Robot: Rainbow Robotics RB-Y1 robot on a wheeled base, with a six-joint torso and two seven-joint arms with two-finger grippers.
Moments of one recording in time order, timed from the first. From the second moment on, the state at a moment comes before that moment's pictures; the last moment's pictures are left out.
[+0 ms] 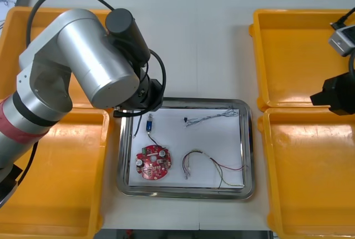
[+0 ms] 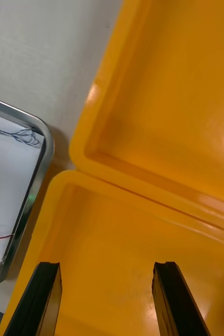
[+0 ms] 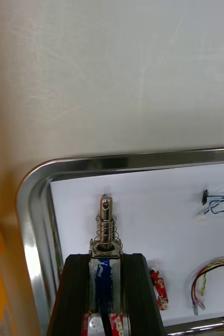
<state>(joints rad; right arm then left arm) -0.34 -0.78 -0.24 -2.30 -0.97 1.92 1.39 -0.74 0.54 -0.56 -1.99 0.60 1.76 -0.65</state>
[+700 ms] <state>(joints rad) -0.11 -0.74 -0.42 -2.30 -0.82 1.92 1.38 -0.74 0.48 -0.76 -1.84 0.52 1.58 -0.59</state>
